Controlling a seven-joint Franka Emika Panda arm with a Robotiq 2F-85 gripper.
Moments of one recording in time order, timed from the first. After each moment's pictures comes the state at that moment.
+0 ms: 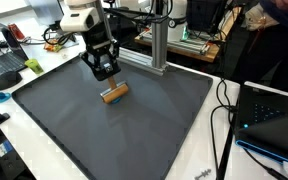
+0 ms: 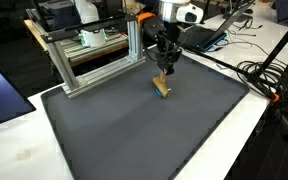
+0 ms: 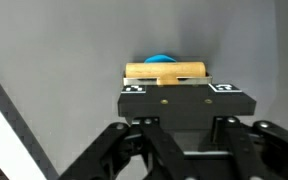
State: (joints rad) arm -0.06 0.40 0.08 -1.85 -0.04 2.26 -1.22
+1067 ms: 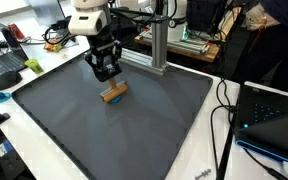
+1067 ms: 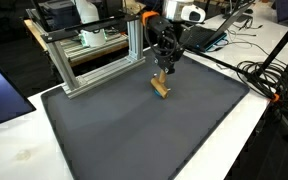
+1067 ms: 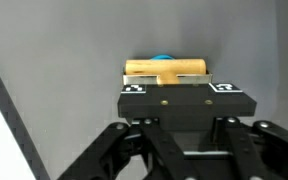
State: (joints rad) arm -0.02 0.40 0.08 -1.86 -0.13 2.27 -1.18
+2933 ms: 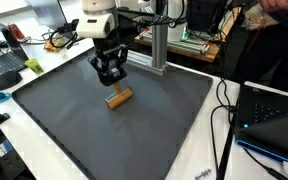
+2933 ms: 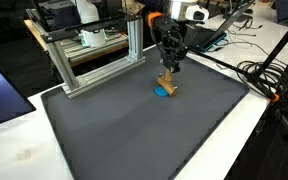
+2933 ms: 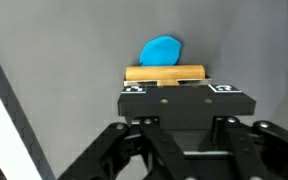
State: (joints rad) arm 0.00 0.41 0.09 -1.87 -0.14 2.32 -1.14
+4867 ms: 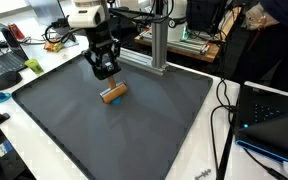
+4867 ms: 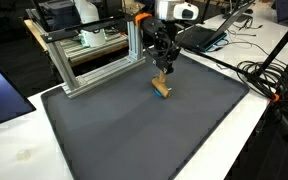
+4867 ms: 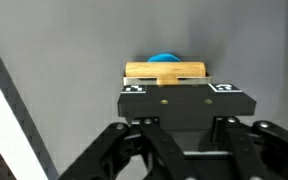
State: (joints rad) arm -0.07 0.35 0.08 -1.94 -0.06 2.37 -1.29
